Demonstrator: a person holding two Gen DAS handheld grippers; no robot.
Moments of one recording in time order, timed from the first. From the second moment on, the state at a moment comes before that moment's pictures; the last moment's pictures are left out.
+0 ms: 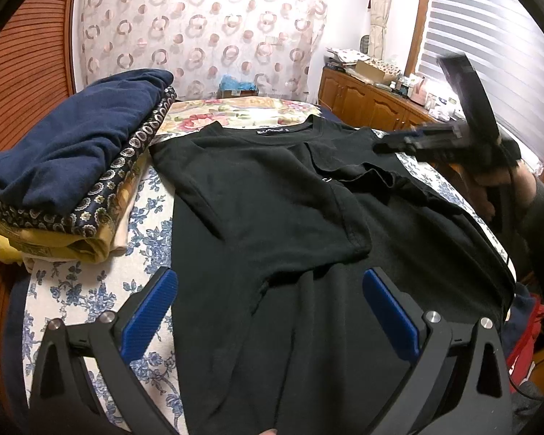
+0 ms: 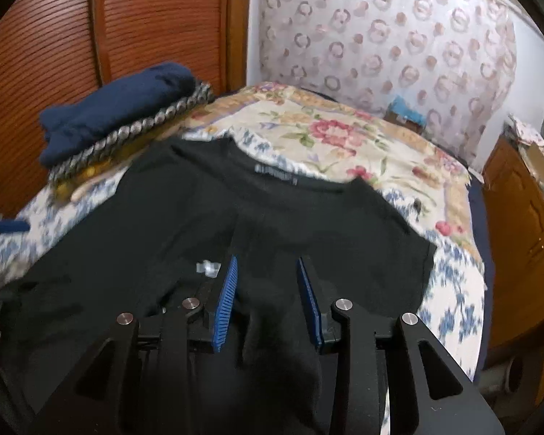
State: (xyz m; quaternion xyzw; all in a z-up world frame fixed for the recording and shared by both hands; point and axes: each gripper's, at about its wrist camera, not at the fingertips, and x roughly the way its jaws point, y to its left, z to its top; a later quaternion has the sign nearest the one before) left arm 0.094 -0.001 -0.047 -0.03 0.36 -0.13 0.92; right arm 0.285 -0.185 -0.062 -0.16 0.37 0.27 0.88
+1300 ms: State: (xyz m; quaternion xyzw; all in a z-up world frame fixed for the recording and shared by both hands) left arm 0.116 0.022 -0.038 -0.02 0.35 -0.12 0.93; right arm 0.209 -0.240 -0.085 -0.11 0.38 0.29 0.87
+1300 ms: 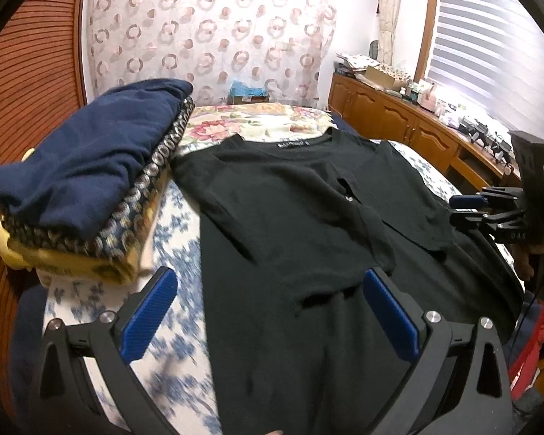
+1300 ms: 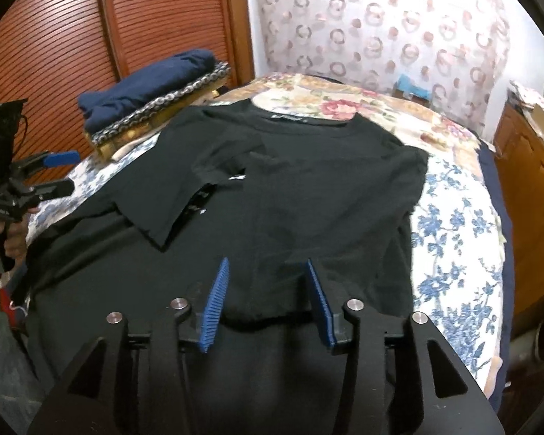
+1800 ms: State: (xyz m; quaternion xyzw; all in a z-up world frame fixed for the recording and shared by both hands) left arm 0.223 0.028 -0.041 -0.01 0.38 -0.12 0.92; right arm 0.293 -0.276 -0.093 -0.10 0.38 0.22 0.89
